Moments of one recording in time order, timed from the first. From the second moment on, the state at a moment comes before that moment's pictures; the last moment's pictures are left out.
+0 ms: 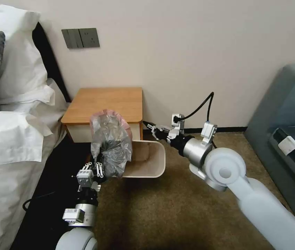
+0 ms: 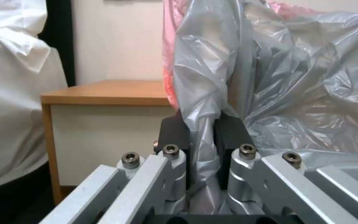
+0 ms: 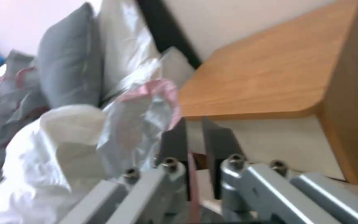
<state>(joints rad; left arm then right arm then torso) 1.63 -1.30 -0.41 -2.09 -0.15 -0.29 -0.21 -0.79 0.99 0.00 2.10 1.32 -0.46 0.18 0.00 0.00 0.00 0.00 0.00</state>
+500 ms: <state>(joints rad) 1.63 -1.29 -0.44 -2.09 -0.17 -0.33 -0.15 -0.70 1.03 -0.08 1.96 1.23 -0.47 -0.03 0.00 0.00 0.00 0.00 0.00</state>
